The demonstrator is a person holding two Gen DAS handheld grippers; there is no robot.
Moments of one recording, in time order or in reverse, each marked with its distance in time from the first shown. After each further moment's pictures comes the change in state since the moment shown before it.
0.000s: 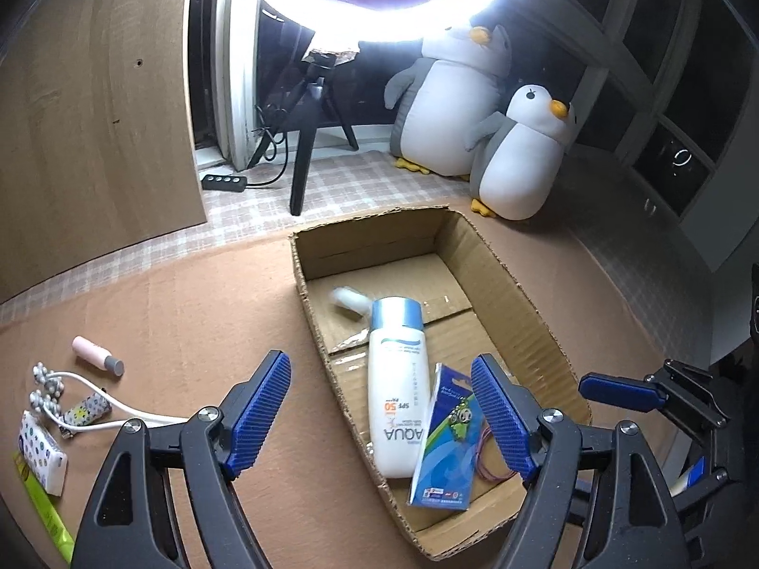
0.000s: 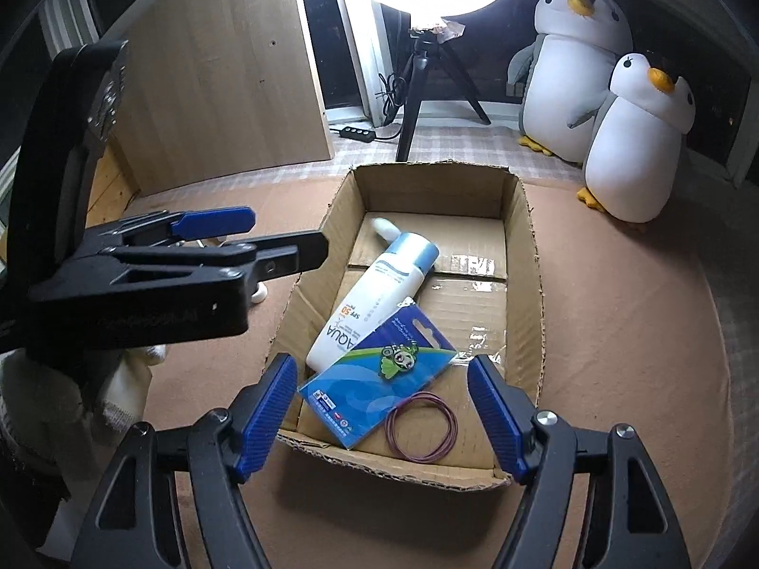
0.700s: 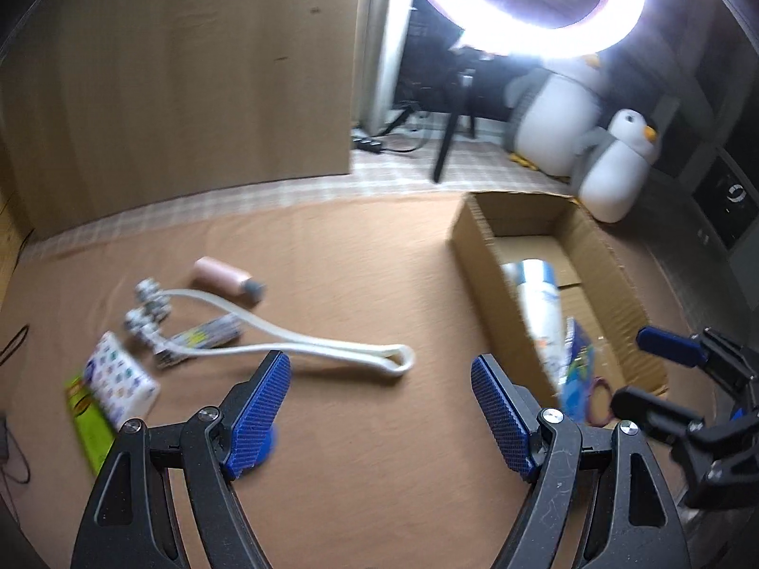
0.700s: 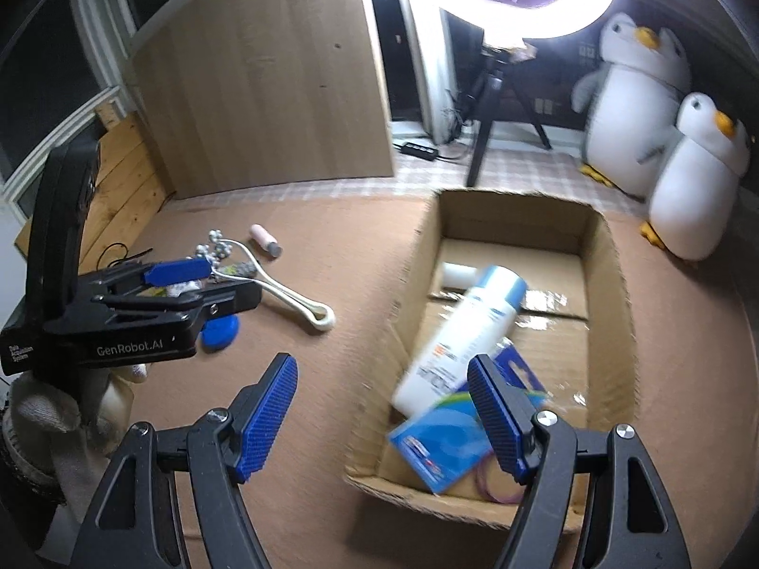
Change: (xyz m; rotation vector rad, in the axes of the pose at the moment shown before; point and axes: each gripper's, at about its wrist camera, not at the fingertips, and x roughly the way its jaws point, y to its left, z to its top) left arm -0.049 0.115 -0.050 -0.152 0.028 0.168; right arm 0.017 0.062 0.017 -0.057 -0.048 0.081
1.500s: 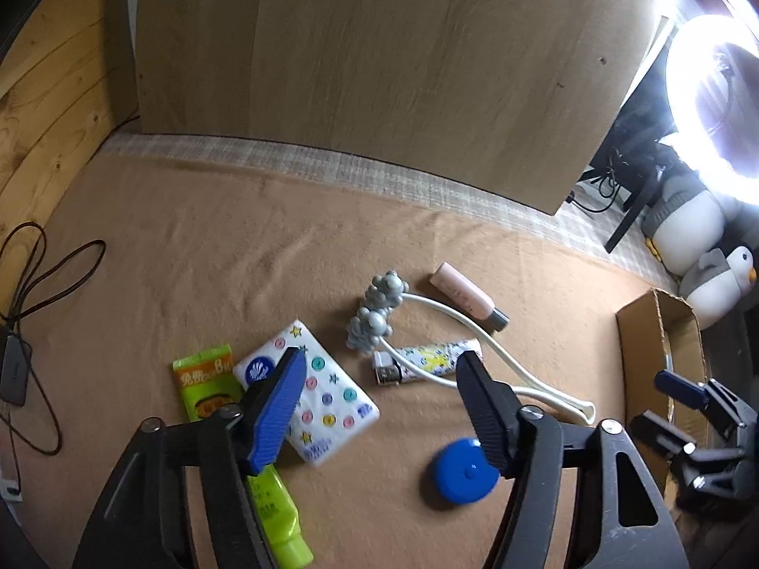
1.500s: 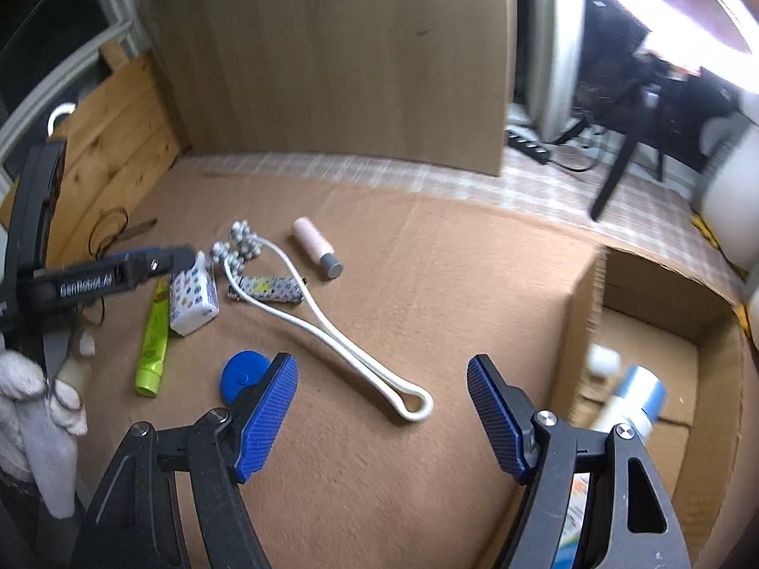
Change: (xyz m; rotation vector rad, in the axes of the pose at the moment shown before) left arm 0.017 0.189 0.013 -0.332 0.053 0.112; right arm 0.117 0.082 0.065 -0.139 0.156 0.040
